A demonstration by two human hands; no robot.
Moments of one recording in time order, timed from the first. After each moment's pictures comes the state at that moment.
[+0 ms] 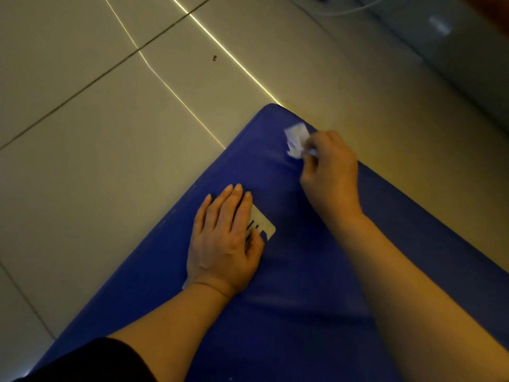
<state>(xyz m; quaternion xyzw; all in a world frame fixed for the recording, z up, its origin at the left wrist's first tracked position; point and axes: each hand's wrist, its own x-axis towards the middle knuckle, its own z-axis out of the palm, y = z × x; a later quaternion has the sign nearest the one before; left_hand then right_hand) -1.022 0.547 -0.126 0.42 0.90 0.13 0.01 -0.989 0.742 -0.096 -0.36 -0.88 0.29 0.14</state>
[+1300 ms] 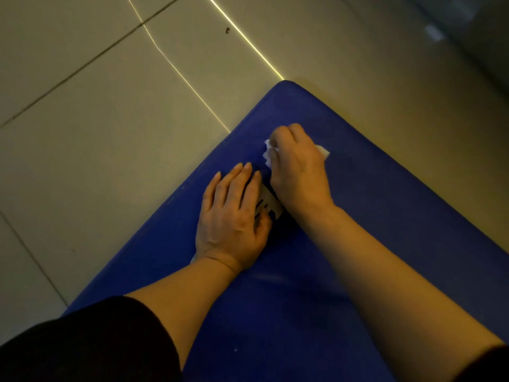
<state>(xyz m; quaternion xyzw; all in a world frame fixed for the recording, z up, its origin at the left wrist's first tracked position) -1.022 0.548 -0.124 0.42 0.90 0.11 0.01 -1.003 0.690 -0.100 -0.25 -0.93 0.25 0.10</state>
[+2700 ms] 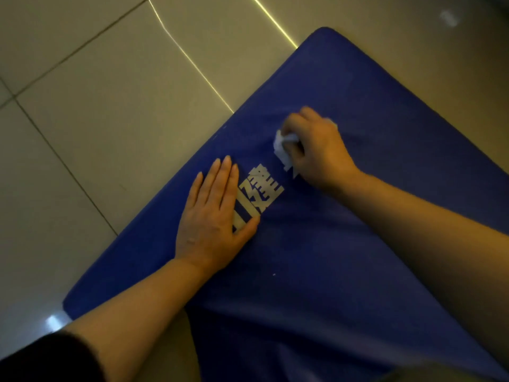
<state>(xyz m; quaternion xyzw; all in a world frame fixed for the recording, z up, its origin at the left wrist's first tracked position) -0.998 0.416 -0.116 0.42 0.90 0.06 0.11 -0.972 0.645 -0.100 -0.12 -0.95 0.30 0.04</state>
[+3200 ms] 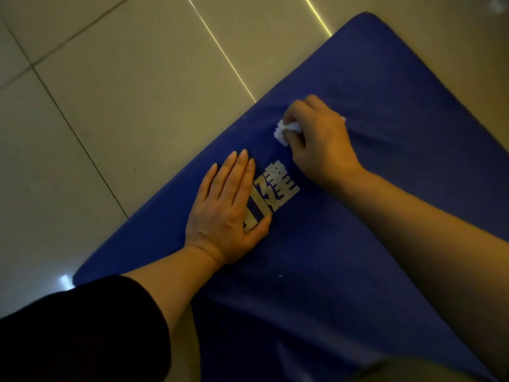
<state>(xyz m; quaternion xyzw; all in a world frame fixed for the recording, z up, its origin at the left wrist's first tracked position) -0.999 0.422 -0.119 0.42 0.90 0.04 0.07 -0.997 0.632 -0.096 -0.12 -0.94 0.33 0.02</state>
